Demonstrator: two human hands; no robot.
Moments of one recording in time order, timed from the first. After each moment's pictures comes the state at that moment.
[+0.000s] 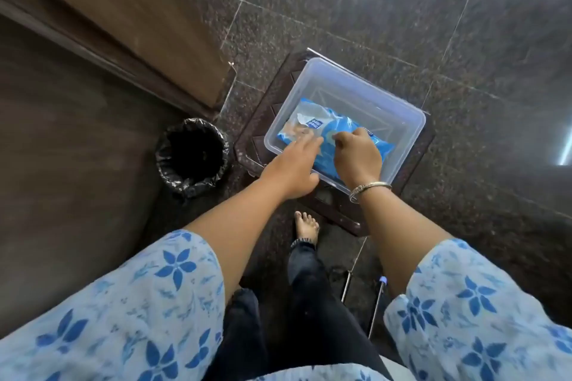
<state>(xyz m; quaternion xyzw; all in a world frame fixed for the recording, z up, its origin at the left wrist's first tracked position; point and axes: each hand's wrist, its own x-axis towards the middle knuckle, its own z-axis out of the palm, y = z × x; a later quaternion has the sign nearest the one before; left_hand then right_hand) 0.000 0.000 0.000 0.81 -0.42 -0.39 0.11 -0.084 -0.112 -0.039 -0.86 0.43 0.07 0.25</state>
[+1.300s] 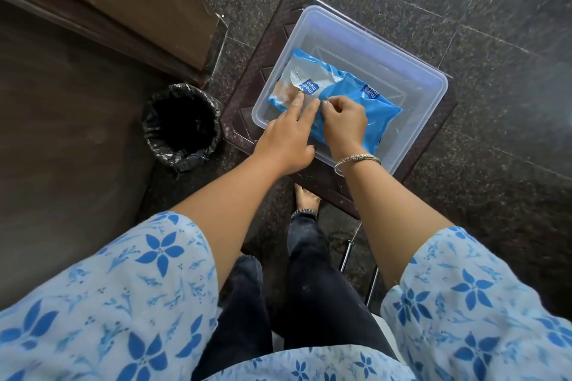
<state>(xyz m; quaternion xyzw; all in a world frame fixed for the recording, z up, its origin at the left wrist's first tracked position) 0.004 -0.013 -0.037 0.83 -0.41 -0.36 0.05 -0.053 -0.107 -0.077 -0.63 0.57 -0.04 0.53</state>
